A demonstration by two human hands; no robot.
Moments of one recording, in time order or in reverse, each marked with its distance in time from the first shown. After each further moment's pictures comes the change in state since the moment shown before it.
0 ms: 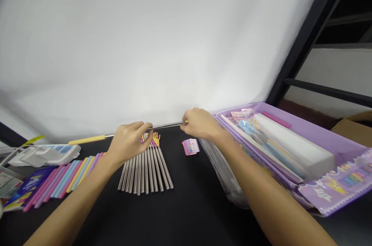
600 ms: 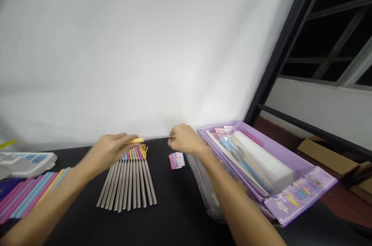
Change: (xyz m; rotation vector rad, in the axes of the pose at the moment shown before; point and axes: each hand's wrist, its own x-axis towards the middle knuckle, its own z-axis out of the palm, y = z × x) left_hand -0.013 -0.032 -0.003 -0.281 -0.054 -0.016; right_hand -0.002 0.004 -0.002 0.067 -0.009 0.007
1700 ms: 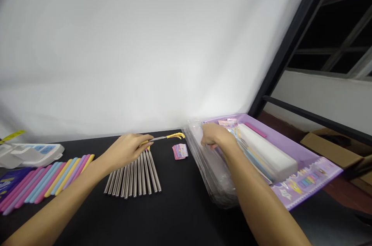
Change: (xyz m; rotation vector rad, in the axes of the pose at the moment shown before) left_hand 0.009 0.037 0.016 -0.172 -0.266 -0.056; right_hand -0.022 0.044 -0.012 -0.046 -0.507 0.535
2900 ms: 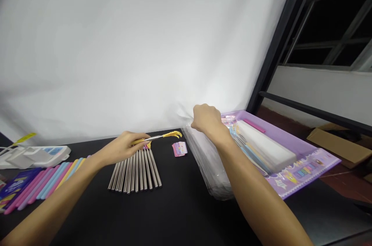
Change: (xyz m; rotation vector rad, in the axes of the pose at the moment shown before) left_hand -0.005 -0.005 -0.018 -0.362 -0.114 -0.001; right_hand -0.028 -0.028 -0.028 -0.100 0.471 -0.007
